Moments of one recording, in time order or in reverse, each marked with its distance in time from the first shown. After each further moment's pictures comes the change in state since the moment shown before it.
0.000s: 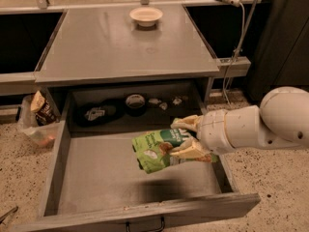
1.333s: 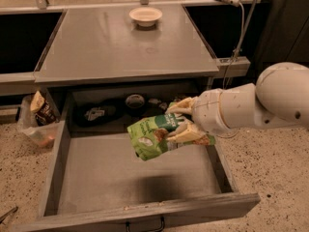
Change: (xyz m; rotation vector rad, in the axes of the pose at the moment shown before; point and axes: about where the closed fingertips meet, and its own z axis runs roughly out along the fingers) arm -0.039 -0.034 -0.009 0.054 0.015 -0.126
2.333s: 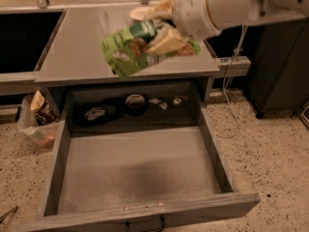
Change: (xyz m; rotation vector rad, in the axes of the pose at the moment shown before) arm -0.152 -0.147 -0.054 0.178 -0.076 -0.298
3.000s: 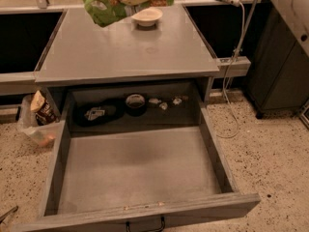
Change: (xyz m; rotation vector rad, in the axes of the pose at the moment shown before) arm -0.030 -0.126 0.057 0.169 -0.018 -0.146
